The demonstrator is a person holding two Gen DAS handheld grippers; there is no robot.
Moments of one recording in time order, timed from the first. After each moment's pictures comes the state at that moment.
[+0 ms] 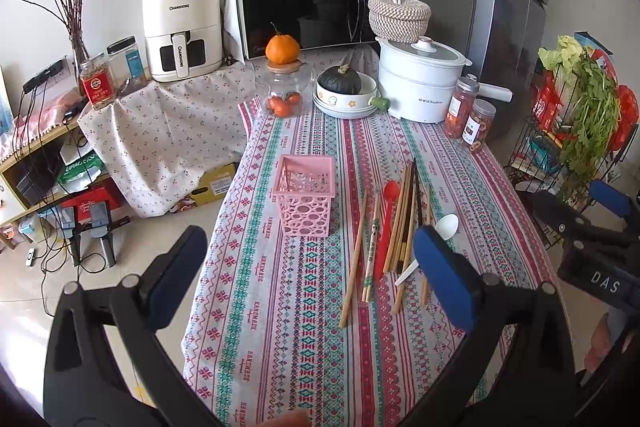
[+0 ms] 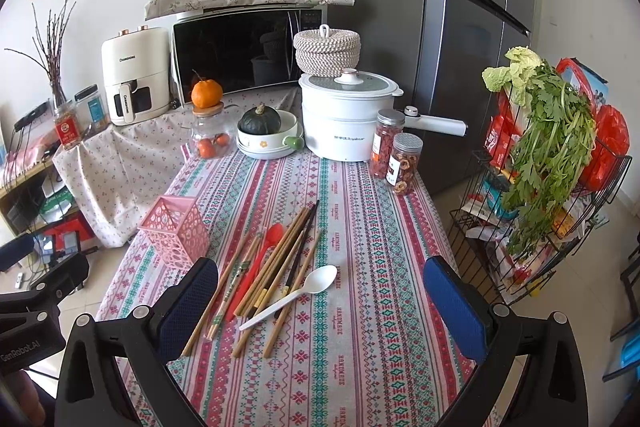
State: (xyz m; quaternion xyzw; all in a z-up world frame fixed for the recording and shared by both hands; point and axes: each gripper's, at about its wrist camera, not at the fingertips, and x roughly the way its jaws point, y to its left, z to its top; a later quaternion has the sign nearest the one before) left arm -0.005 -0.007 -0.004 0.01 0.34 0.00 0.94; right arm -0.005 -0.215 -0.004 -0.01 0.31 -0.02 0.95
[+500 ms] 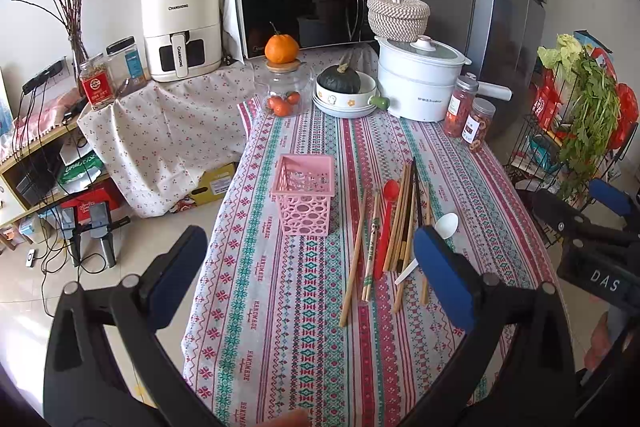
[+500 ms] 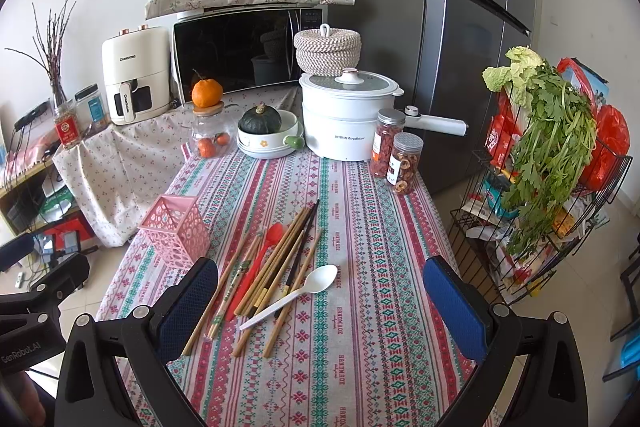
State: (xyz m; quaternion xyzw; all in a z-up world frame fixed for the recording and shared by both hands) left arm -0.007 -0.009 -0.006 0.01 0.34 0.00 0.94; right arm -0.004 -0.214 -0.004 -0.01 0.31 -0.02 0.95
